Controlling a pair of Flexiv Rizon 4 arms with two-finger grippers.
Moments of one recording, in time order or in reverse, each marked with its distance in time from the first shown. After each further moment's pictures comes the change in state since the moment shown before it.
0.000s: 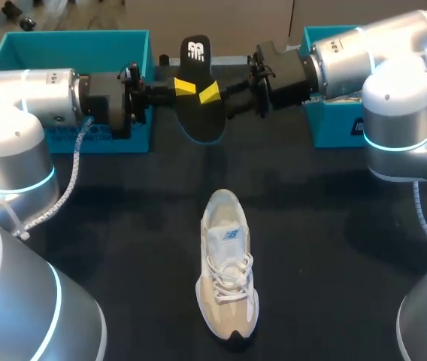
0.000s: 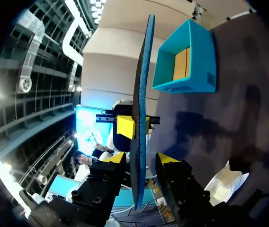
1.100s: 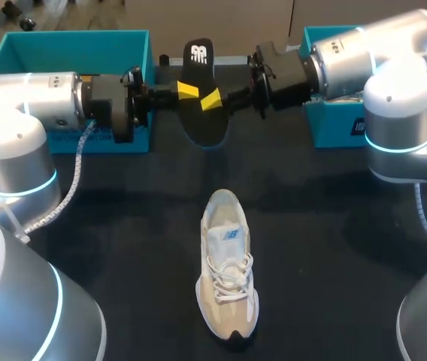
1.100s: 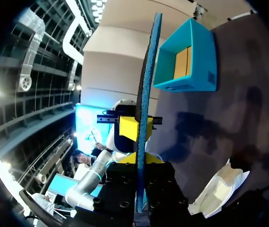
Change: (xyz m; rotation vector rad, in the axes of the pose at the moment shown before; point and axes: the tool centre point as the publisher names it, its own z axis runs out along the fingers) left arm 0.000 -0.007 0.005 0.000 0.004 0.012; right arm 0.003 -0.007 0.000 0.004 -0.003 -0.007
